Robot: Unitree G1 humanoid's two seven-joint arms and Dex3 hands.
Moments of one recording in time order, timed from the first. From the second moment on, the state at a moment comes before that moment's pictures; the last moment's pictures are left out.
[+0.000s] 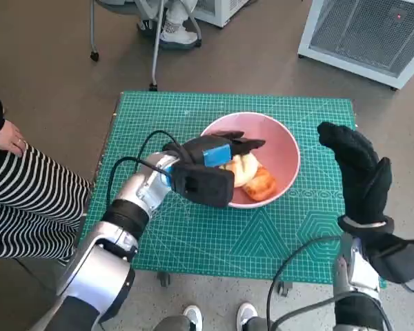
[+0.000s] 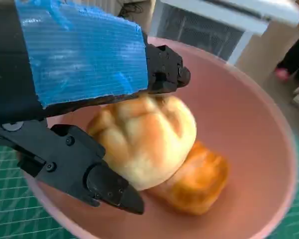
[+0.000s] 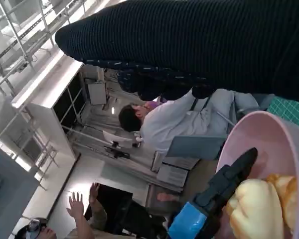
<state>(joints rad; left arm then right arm) -1.03 0.19 -0.35 1.15 0.45 -0.50 -0.27 -0.41 -0.17 -0.19 0.49 0.31 -0.75 0.41</state>
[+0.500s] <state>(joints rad) -0.95 0.20 -0.04 1.15 0.06 -0.70 -0.42 -0.41 -0.17 -0.19 0.47 0.31 -0.75 0.41</state>
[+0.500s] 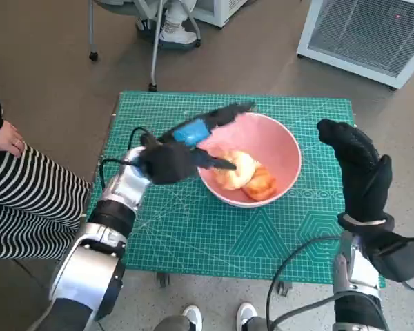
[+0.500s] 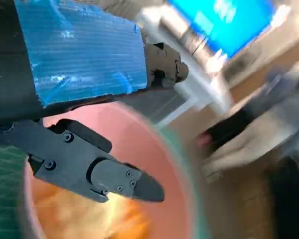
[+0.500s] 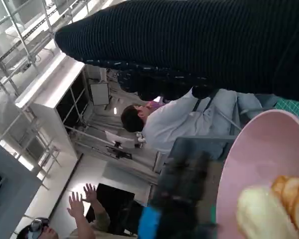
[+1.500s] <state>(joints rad) -0.86 0.06 0.30 1.10 -0.40 -0.78 -0.84 -0.48 -0.18 -0.19 0.39 0.24 -0.70 0.33</state>
